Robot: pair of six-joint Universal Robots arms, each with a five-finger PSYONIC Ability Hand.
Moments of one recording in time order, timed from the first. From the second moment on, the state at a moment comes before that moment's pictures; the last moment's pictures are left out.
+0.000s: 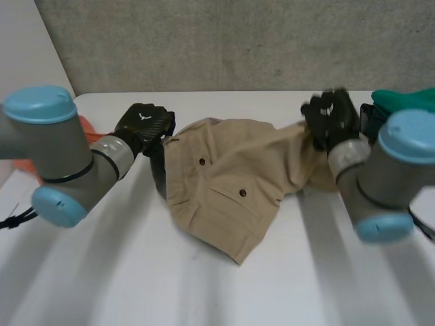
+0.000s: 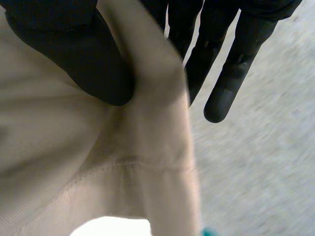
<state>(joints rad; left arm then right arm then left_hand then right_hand) 4.33 -2.10 -1.29 3.24 -1.35 3.45 1.97 -1.02 1.37 -0.43 1.57 2.47 1.12 1.19 1.19 1.20 1.01 1.13 1.18 1.19 1.20 1.00</state>
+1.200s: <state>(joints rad) 4.11 -1.80 -1.67 3.30 -1.56 3.36 1.86 -1.37 1.74 0.05 1.49 2.75 0.21 0.23 0.24 0.22 0.05 0.22 0.21 0.21 0.21 0.05</state>
